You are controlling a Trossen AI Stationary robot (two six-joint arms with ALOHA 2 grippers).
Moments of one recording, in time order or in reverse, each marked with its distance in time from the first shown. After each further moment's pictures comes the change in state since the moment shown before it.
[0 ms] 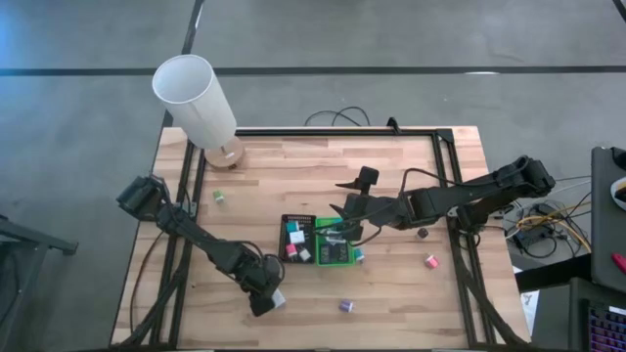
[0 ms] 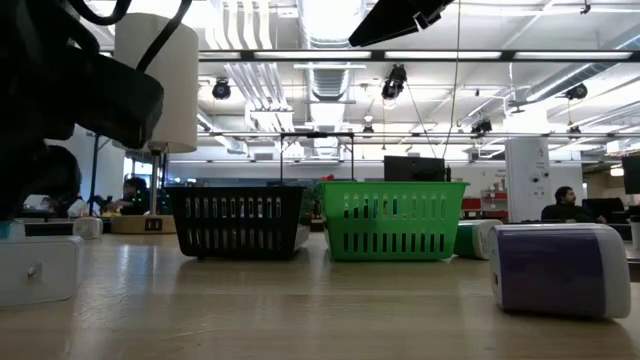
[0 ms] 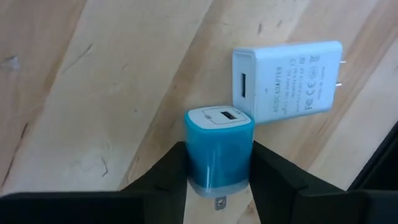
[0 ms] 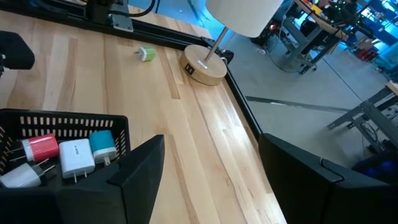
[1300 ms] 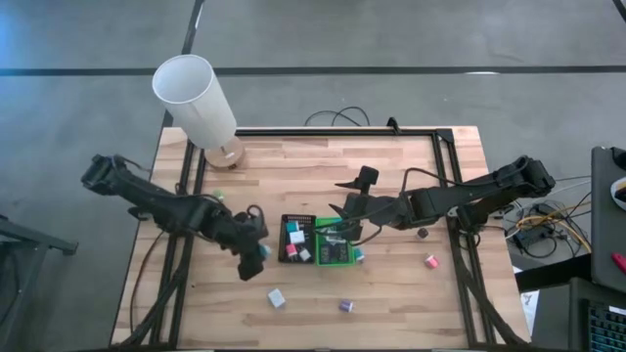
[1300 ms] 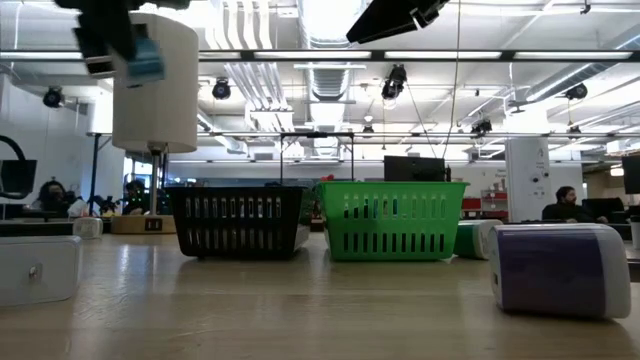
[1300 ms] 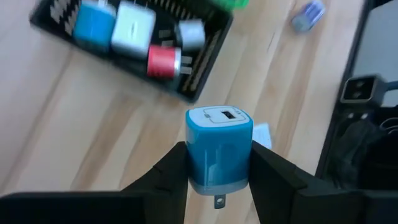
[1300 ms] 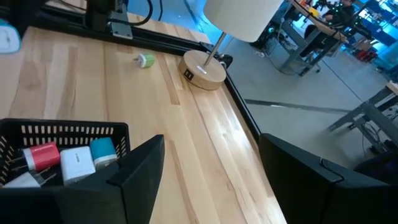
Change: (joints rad) left arm 0.158 -0.439 0.094 -0.324 -0.222 0.259; right arm 0.000 0.000 0.000 0.024 0.002 0.004
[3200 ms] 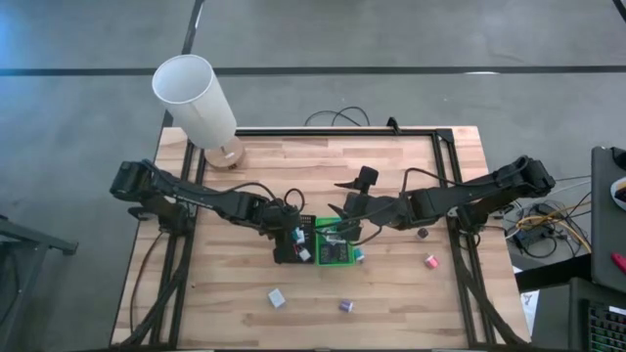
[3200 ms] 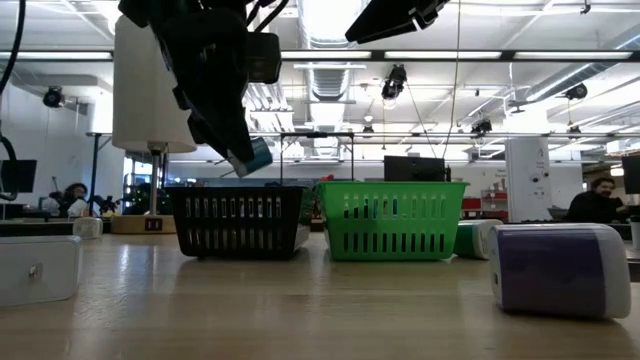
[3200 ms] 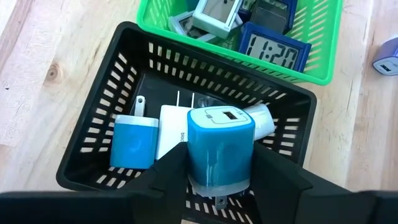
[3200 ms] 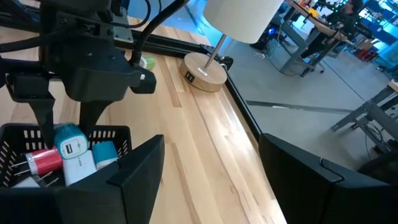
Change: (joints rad) left arm 0.251 0.294 0.000 0.292 0.015 0.390; right arm 0.000 0.000 -0.010 0.025 -0.002 0.008
